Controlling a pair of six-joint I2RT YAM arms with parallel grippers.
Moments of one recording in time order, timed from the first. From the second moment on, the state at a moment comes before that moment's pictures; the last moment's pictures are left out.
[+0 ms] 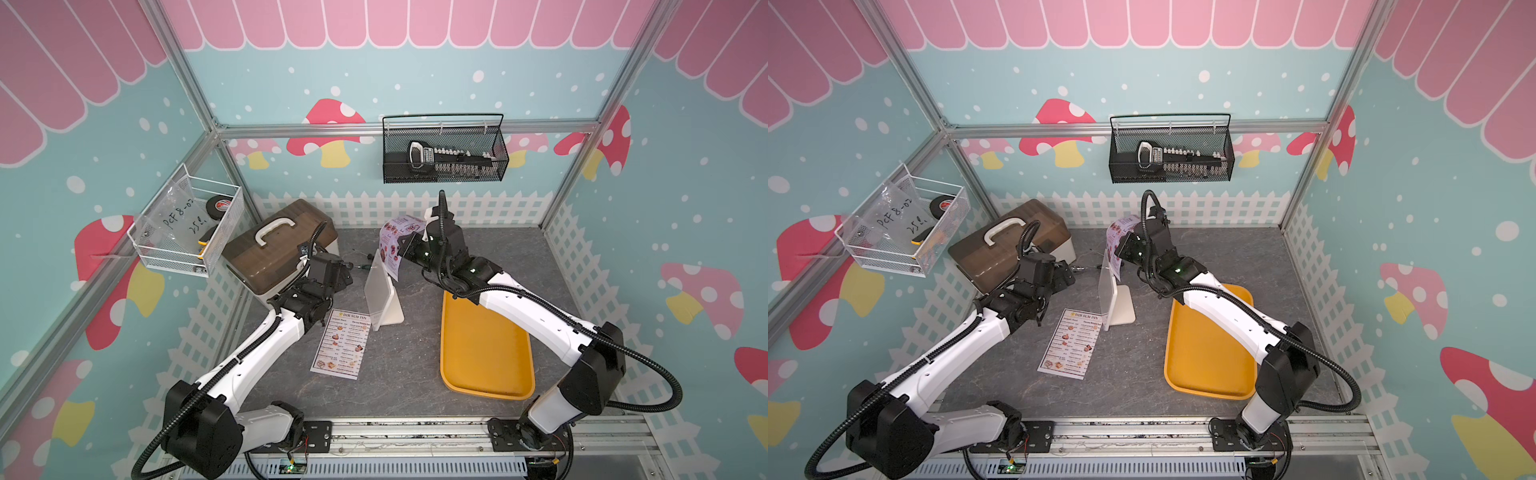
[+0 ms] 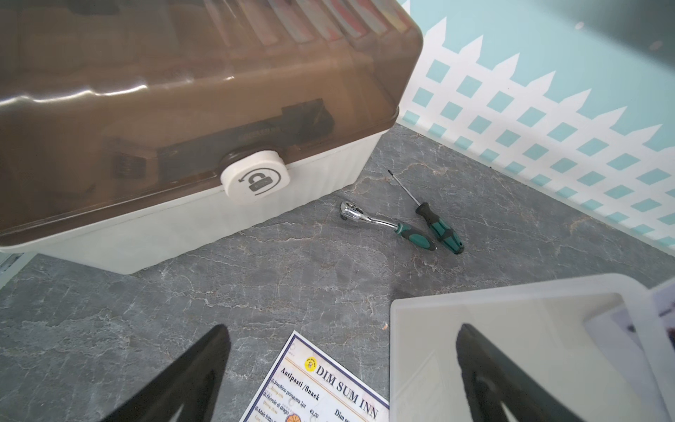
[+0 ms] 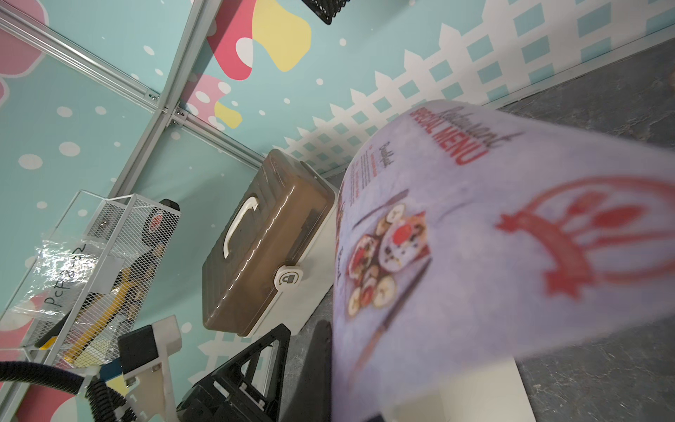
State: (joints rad) left arm -0.40 1.25 1.00 -0.43 -0.47 -0.66; right arm 0.73 1.62 1.50 -0.23 0.11 0.88
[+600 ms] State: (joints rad) left arm -0.40 1.25 1.00 -0.43 -0.47 -0.67; right arm 0.79 1.66 1.56 -0.27 0.21 0.88
